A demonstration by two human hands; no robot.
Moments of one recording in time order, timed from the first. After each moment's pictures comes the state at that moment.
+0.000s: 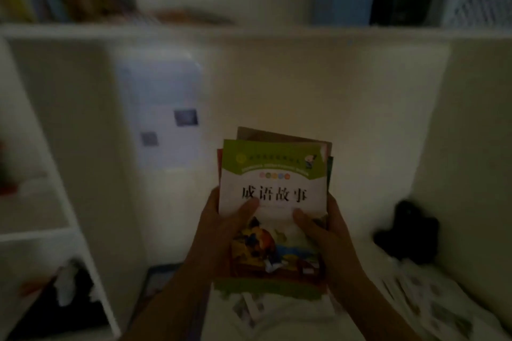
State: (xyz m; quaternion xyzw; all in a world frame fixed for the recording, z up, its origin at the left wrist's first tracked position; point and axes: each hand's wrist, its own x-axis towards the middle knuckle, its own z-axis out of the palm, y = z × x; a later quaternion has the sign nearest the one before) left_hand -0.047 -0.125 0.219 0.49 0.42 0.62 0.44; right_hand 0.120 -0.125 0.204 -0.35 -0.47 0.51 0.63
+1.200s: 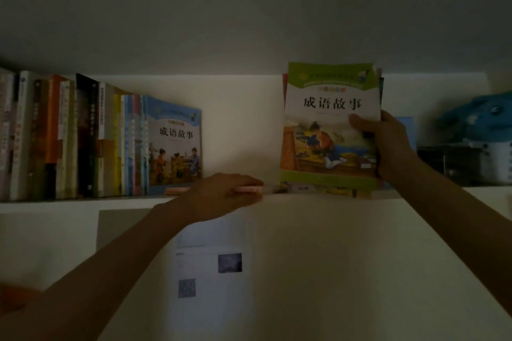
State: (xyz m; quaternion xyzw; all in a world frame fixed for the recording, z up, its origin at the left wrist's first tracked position) left_hand -0.189 -0.022 0.496 0.82 0.48 0.27 -0.12; right_hand 0.099 0.021 0.548 -0.20 -0.54 0.31 0.75
